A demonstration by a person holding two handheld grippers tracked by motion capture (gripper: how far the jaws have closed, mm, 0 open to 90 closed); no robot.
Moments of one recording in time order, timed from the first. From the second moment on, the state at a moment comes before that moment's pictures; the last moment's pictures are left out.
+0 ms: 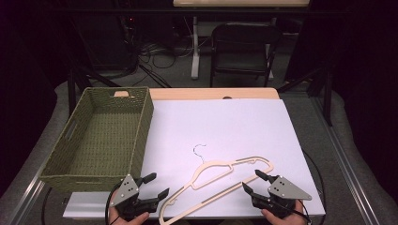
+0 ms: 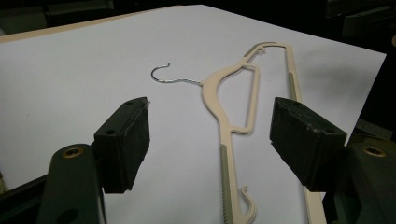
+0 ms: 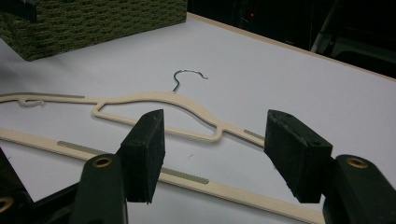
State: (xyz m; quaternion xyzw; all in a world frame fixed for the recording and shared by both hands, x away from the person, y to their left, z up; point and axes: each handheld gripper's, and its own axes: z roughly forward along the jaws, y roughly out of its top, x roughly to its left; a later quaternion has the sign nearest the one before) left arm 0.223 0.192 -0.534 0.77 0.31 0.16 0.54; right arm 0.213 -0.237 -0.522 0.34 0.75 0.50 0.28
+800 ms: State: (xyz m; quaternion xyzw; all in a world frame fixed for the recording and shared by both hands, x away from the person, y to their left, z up) left arm 0.223 0.192 -0.532 0.76 0.31 0.17 0.54; right arm 0.241 -0.246 -0.488 0.32 0.79 0.45 0.26
